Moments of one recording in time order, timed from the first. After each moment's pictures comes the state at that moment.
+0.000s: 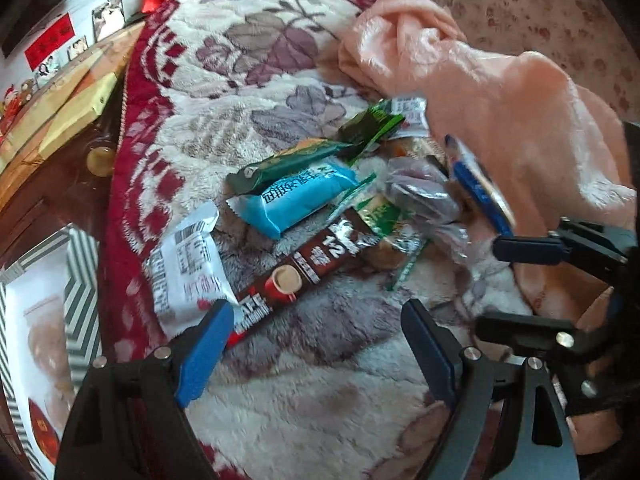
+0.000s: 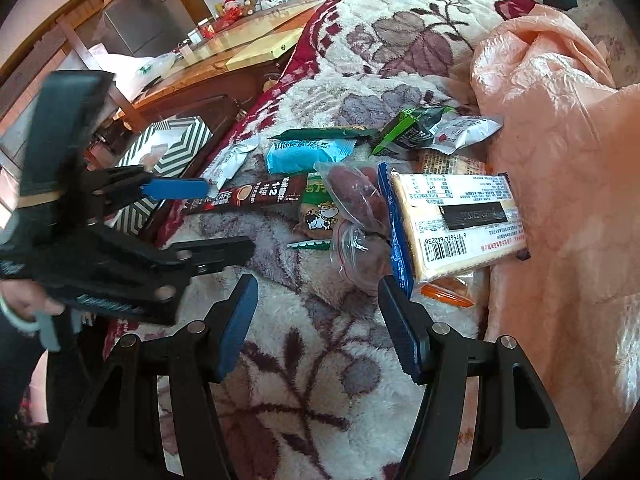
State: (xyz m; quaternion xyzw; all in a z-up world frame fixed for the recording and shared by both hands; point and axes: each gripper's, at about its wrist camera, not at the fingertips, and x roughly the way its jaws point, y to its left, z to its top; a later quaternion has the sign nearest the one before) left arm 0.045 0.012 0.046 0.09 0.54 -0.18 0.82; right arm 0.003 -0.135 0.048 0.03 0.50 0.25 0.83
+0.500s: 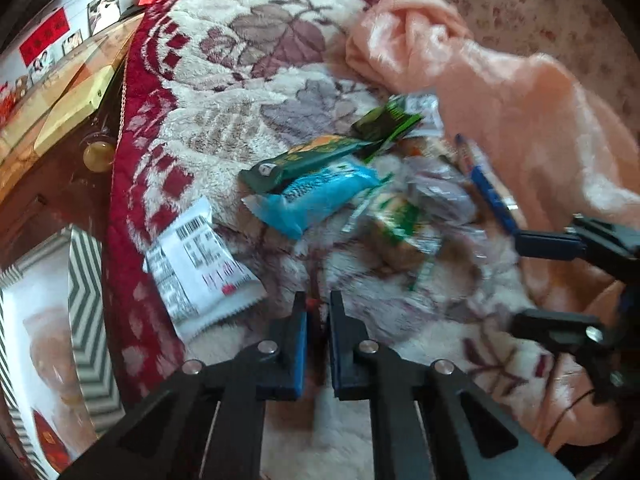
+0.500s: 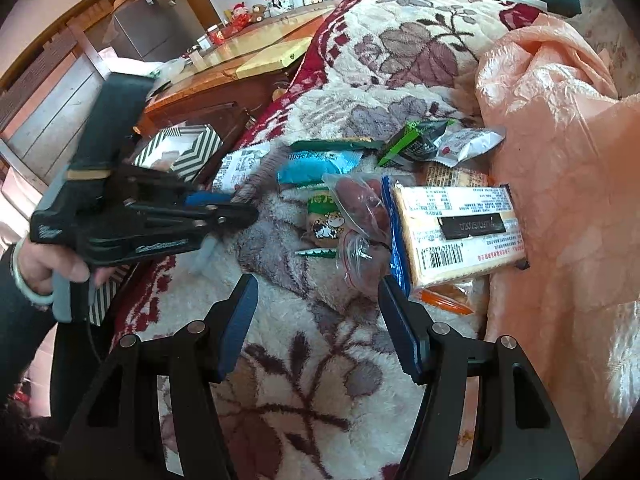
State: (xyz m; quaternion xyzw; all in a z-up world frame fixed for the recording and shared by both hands) left arm 0.047 0.027 0.049 0.08 0.55 -0.19 0.81; right arm 0.001 -0.139 0.057 0.03 0.49 0.27 0.83
